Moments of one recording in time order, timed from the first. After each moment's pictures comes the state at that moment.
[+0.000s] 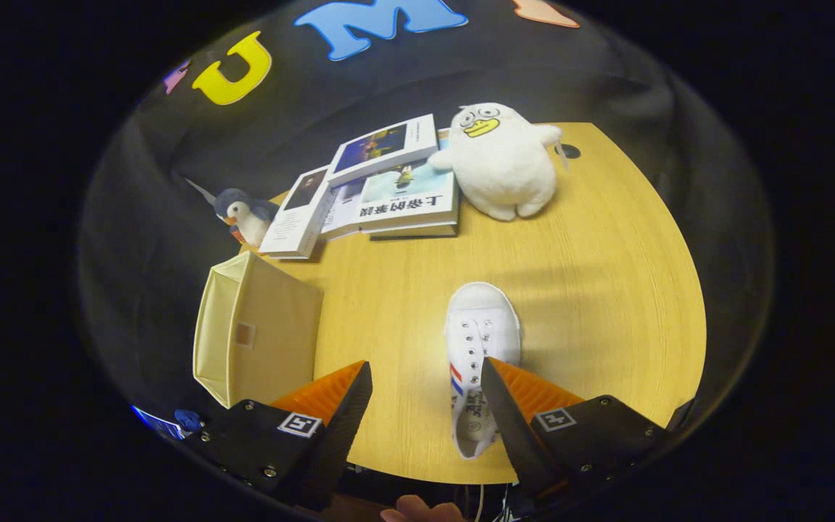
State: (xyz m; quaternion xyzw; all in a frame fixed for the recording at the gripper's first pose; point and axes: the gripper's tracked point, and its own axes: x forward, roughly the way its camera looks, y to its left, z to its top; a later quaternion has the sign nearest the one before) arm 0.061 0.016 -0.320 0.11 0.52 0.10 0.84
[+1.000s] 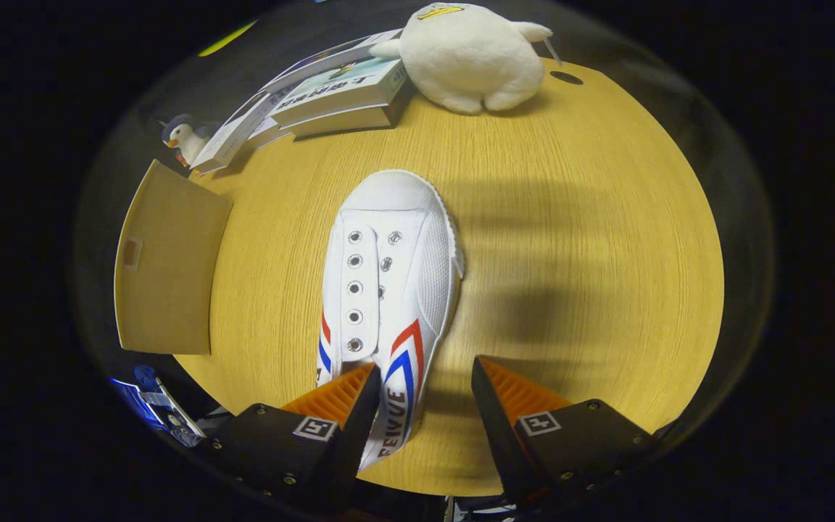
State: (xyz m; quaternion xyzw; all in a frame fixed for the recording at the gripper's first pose) arm 0.035 -0.035 -0.441 0.03 0.63 0.12 0.77
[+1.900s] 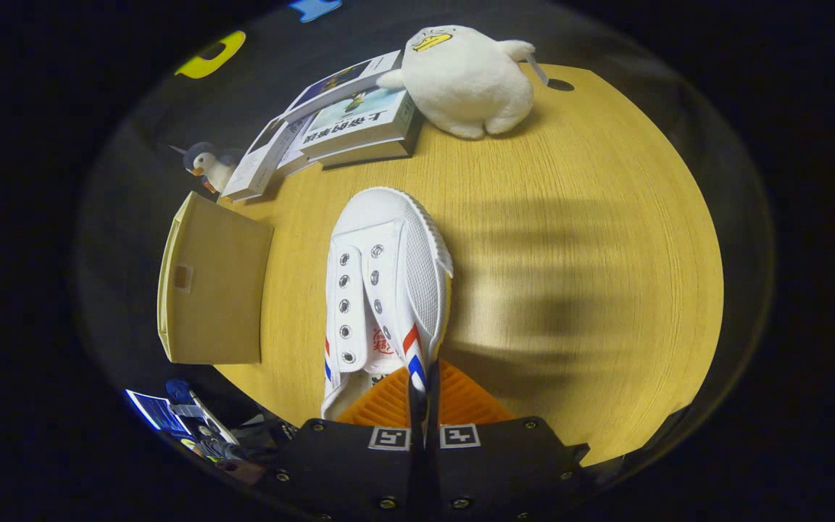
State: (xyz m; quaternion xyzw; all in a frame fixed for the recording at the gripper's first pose) arm 0.026 -0.021 -0.376 0.10 0.61 0.13 0.78
